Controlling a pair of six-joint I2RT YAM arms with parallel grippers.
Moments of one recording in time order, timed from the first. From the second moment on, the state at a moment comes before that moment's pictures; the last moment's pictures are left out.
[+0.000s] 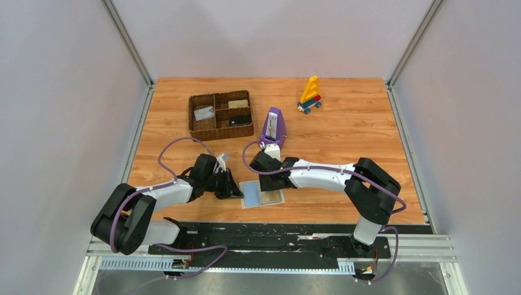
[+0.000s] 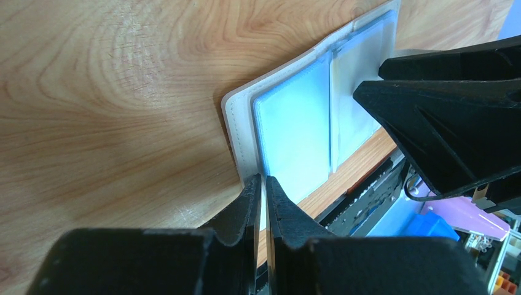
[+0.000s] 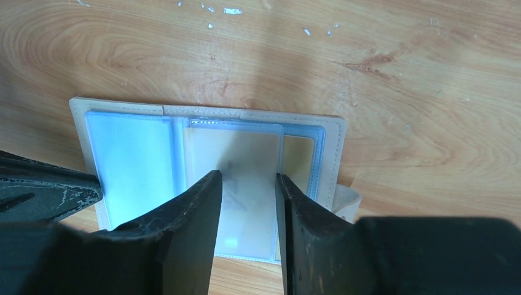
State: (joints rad) left arm -0.46 1.30 0.36 0.05 0.51 -0.71; right arm 1.02 1.75 1.07 -0.46 0.28 0.77
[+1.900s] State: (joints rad) left arm -0.46 1.30 0.36 0.05 0.51 -0.71; right arm 0.88 1.62 0.83 -0.10 -0.05 0.73
